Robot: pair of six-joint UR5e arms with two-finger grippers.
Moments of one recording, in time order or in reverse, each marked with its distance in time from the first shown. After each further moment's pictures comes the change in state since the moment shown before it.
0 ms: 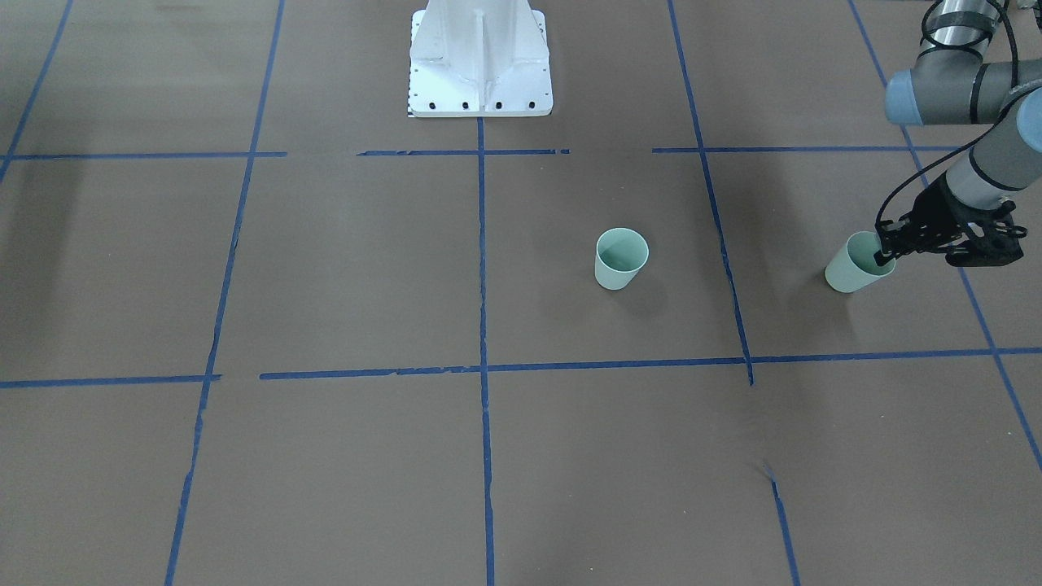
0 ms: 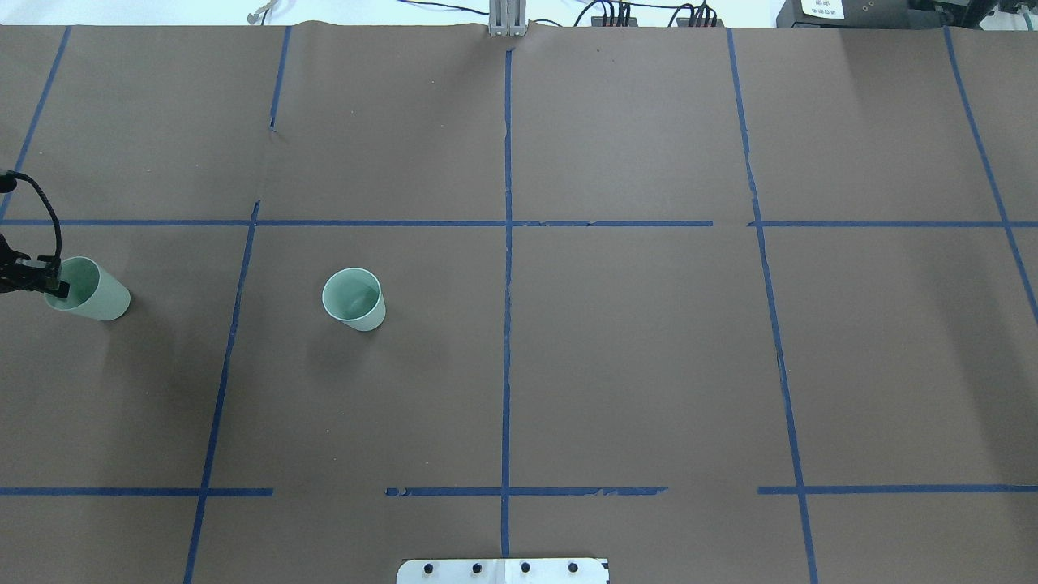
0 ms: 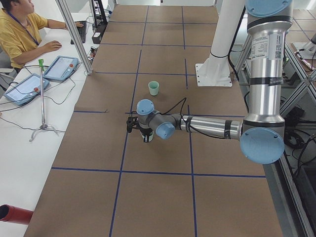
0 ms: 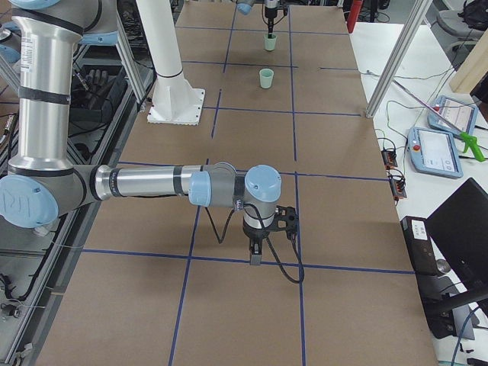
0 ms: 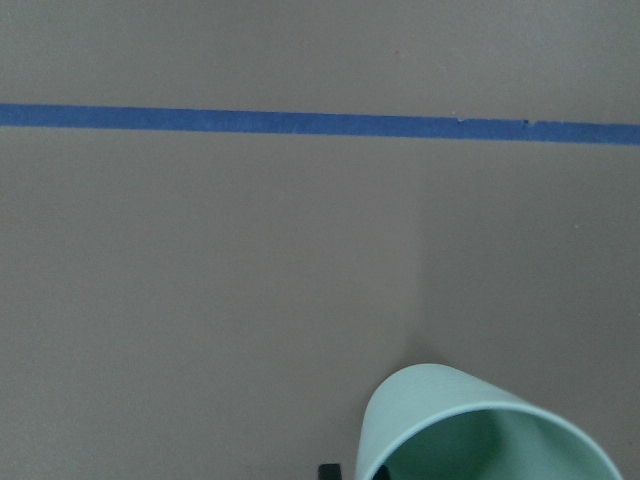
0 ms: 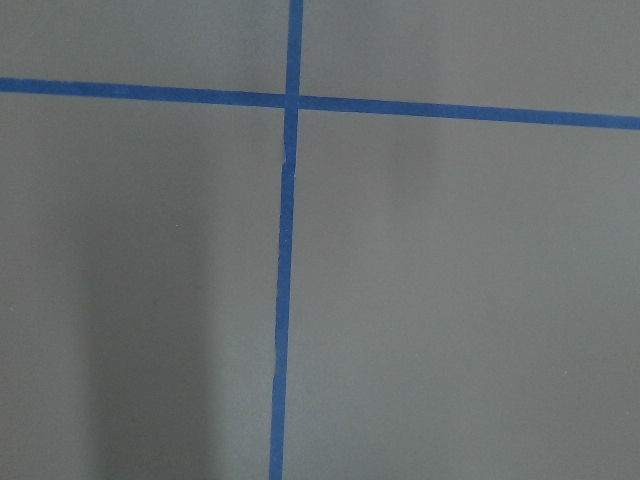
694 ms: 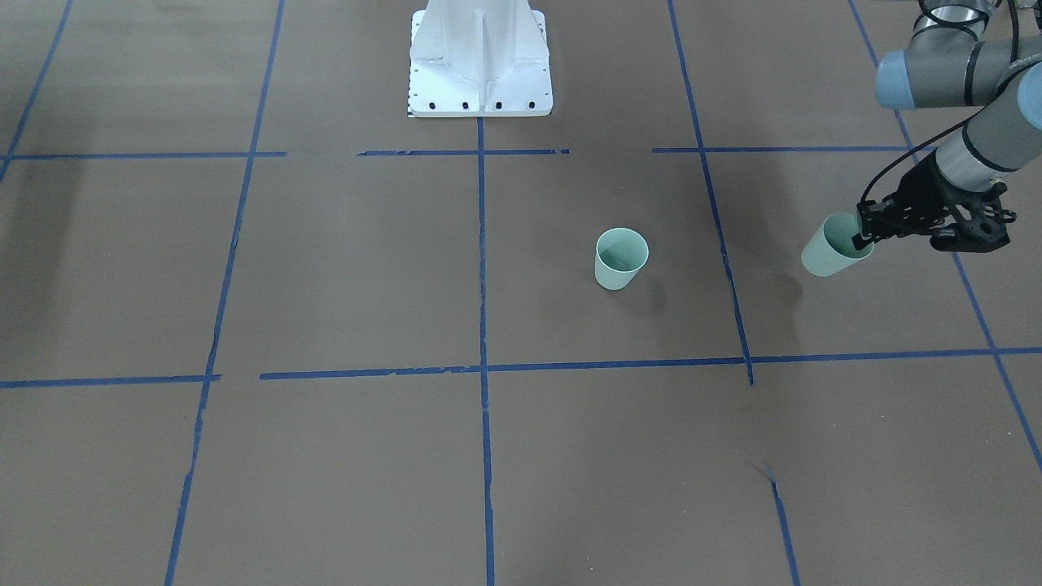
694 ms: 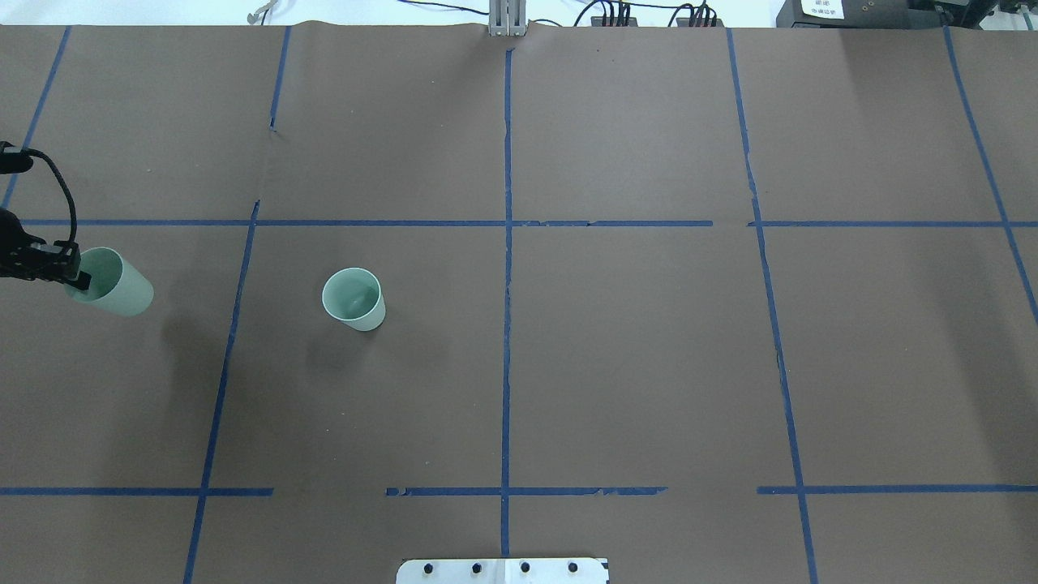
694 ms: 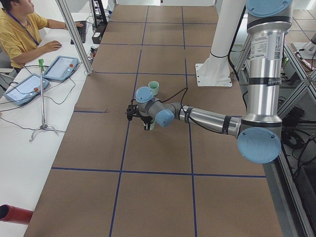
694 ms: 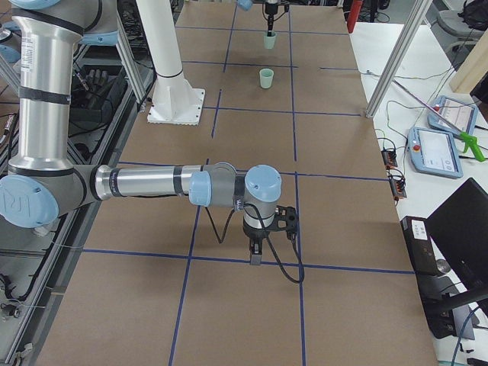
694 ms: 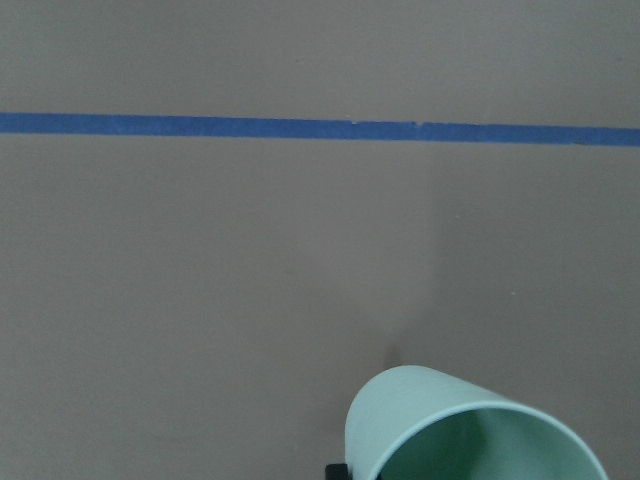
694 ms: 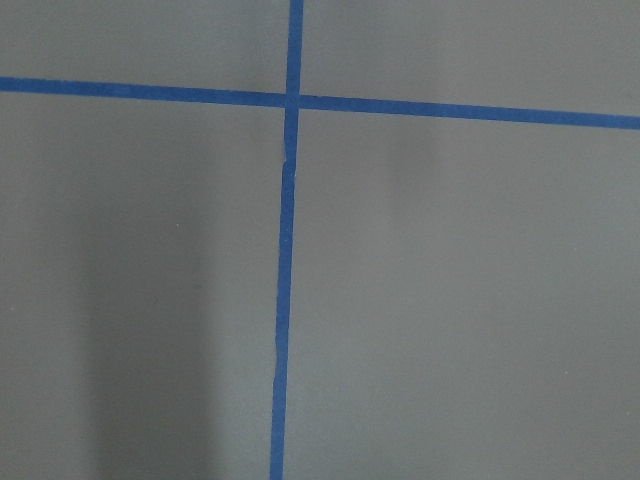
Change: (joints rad) left arm -0.009 -0.060 -0.164 0.214 -0.087 -0.003; right arm -0.001 0.000 0.000 0.000 0.000 0.000
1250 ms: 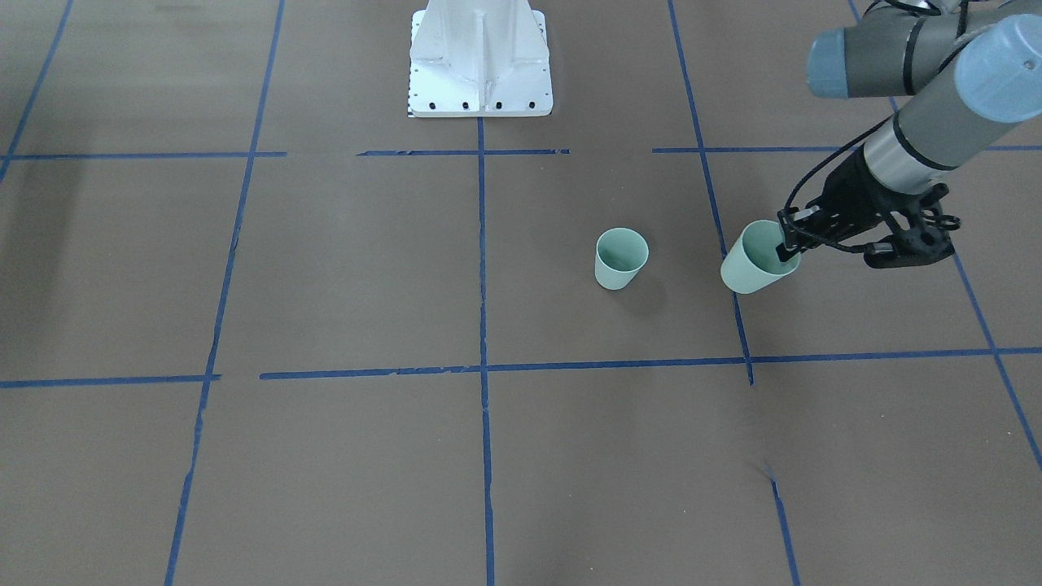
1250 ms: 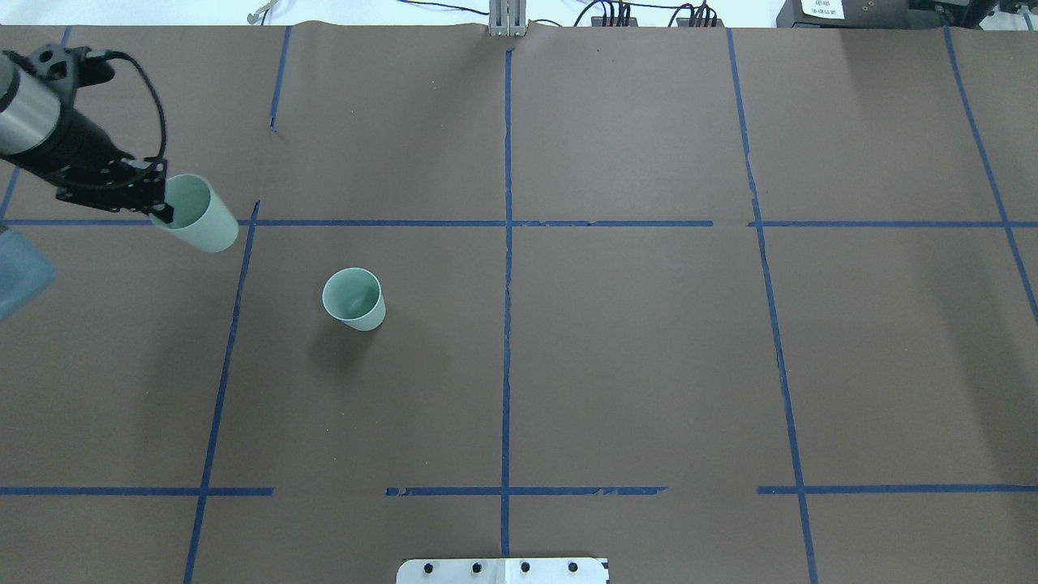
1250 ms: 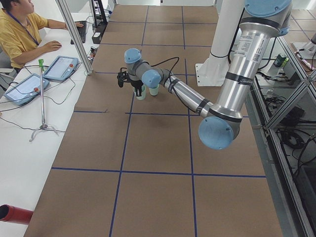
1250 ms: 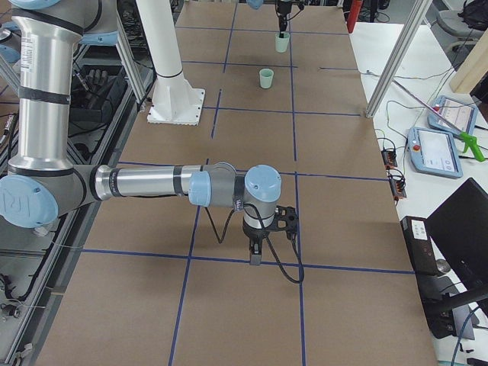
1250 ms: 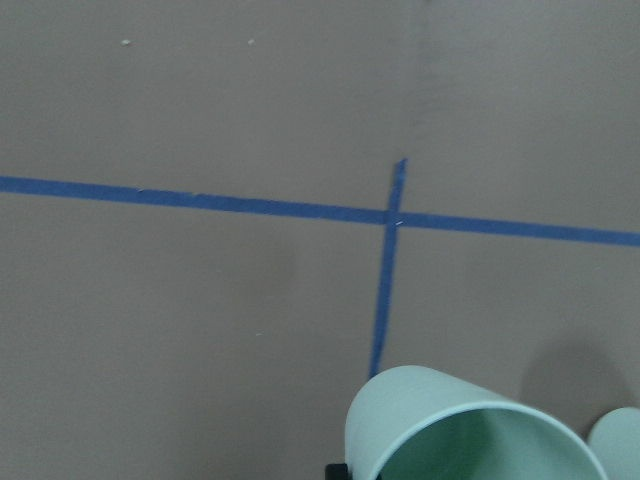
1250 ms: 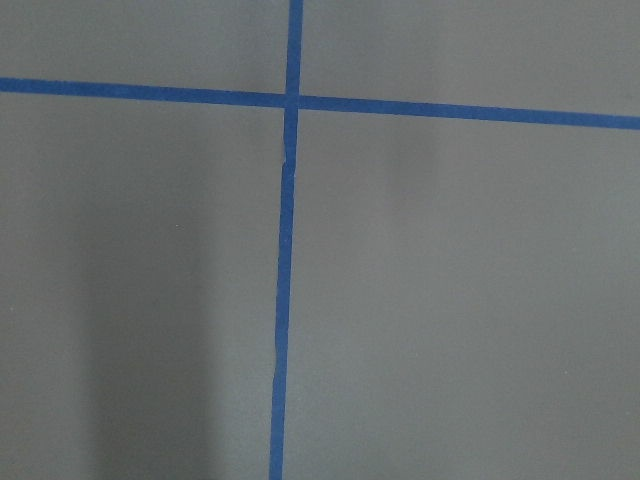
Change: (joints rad) left arm 0.051 -0.329 -0.047 0.278 -0.001 -0.216; right arm 0.001 0.000 0.000 0.000 0.000 0.000
